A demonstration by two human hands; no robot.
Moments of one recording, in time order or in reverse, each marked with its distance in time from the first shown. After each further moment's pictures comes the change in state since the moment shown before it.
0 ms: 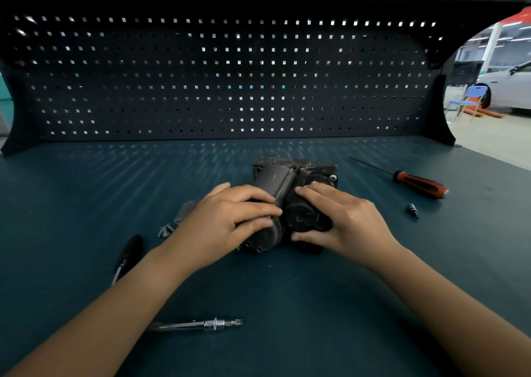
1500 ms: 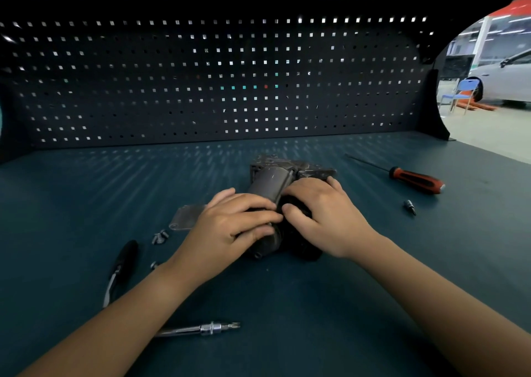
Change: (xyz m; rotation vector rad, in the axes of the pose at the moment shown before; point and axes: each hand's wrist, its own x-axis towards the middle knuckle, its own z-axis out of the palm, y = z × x) left_hand -0.001 -0.001 0.018 -0.005 0.128 0.075; right_hand 0.027 -0.019 -0.002 0.127 -0.353 0.357
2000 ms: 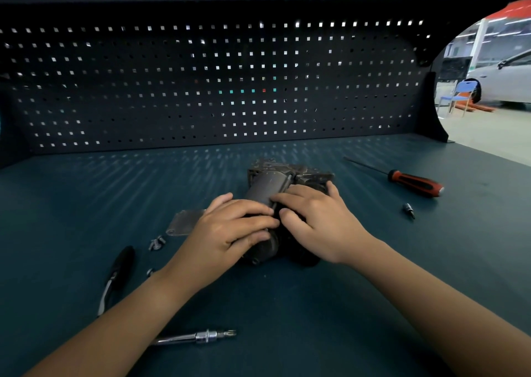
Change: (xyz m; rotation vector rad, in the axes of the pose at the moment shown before) left_hand -0.001 -0.002 0.000 -0.033 -0.014 -0.008; right_hand 0.001 -0.004 0.000 0.064 -0.065 0.017
